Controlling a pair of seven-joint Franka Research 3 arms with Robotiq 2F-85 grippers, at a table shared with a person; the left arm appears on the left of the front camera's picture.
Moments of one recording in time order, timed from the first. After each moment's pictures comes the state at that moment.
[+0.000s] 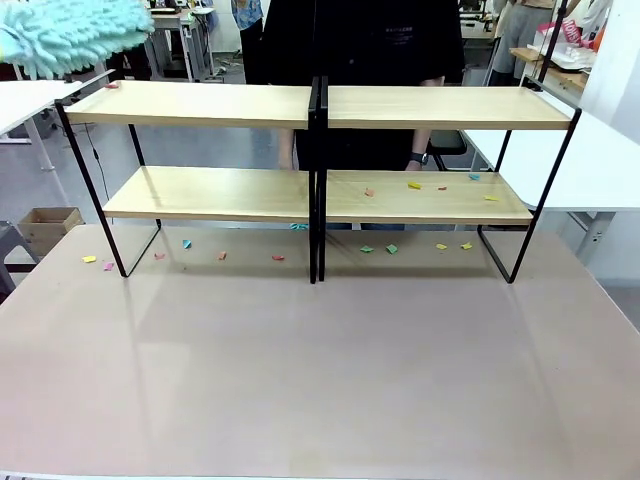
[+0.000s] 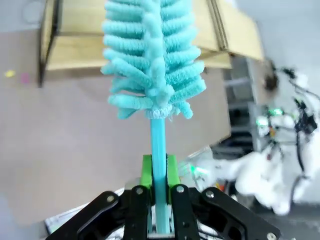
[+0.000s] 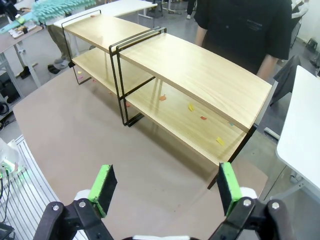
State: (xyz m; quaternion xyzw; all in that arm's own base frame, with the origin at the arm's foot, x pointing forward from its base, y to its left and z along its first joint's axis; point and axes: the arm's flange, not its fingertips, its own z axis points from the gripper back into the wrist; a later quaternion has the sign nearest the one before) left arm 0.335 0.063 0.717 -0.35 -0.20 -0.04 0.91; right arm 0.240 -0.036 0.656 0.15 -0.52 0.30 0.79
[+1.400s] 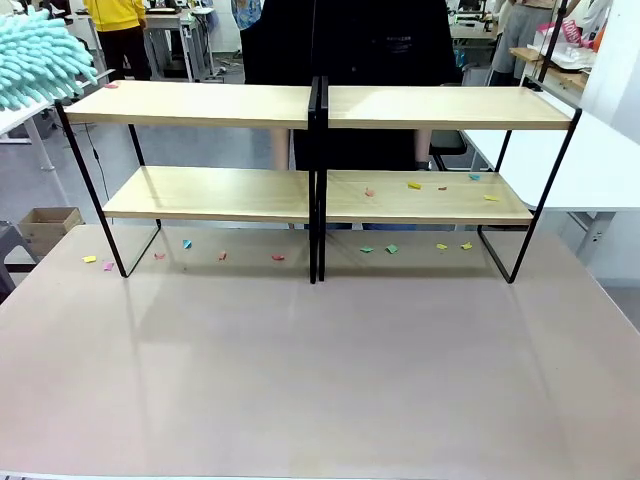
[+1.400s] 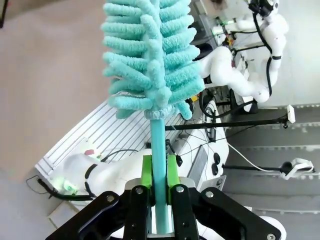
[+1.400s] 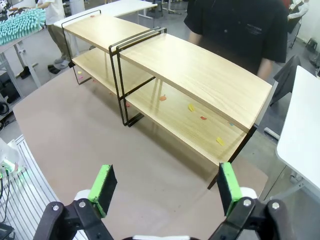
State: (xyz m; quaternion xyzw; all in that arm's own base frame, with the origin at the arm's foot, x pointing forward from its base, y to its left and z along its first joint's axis) left arm 0.214 0.200 0.678 -0.45 -0.08 -0.21 0.86; right arm 0.240 -0.036 0.656 0.15 -0.52 0.30 0.79
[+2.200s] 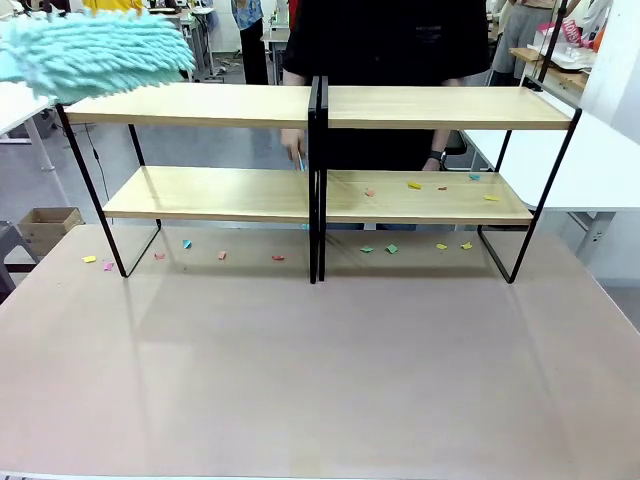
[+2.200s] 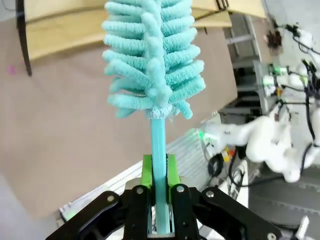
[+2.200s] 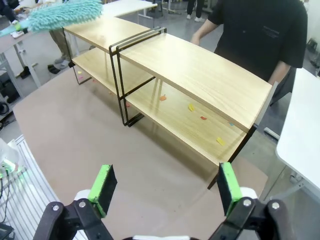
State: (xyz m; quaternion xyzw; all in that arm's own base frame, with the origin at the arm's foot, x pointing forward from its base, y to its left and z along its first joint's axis) left arm 0.372 0.038 0.702 -0.33 -0.12 -0.11 0.93; right arm 0.240 -0.036 0.656 0.15 -0.52 0.30 0.79
